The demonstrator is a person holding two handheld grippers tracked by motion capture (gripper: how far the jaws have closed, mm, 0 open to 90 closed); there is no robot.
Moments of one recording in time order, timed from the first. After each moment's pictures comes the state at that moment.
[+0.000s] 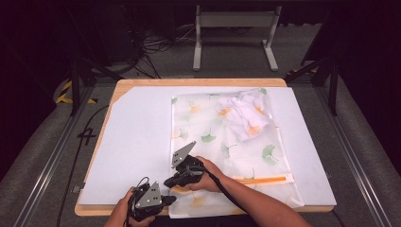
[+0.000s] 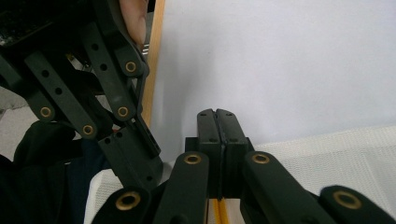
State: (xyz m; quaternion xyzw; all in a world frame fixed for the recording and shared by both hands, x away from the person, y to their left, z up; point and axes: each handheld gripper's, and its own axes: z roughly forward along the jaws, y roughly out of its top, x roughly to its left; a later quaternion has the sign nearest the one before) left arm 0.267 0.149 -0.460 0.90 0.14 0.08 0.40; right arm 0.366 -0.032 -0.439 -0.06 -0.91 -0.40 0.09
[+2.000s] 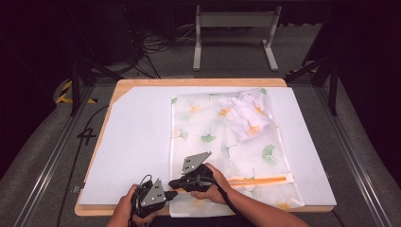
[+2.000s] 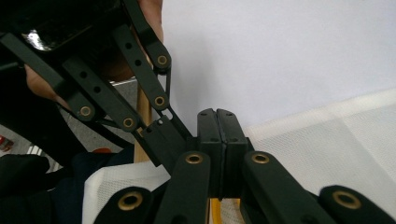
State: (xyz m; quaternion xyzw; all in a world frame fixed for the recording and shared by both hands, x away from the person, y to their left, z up) left arm 0.273 0.141 -0.458 0.91 0.15 0.12 0.38; right arm 0.338 -0.057 -0.441 -0.11 -0.88 -0.45 0.03
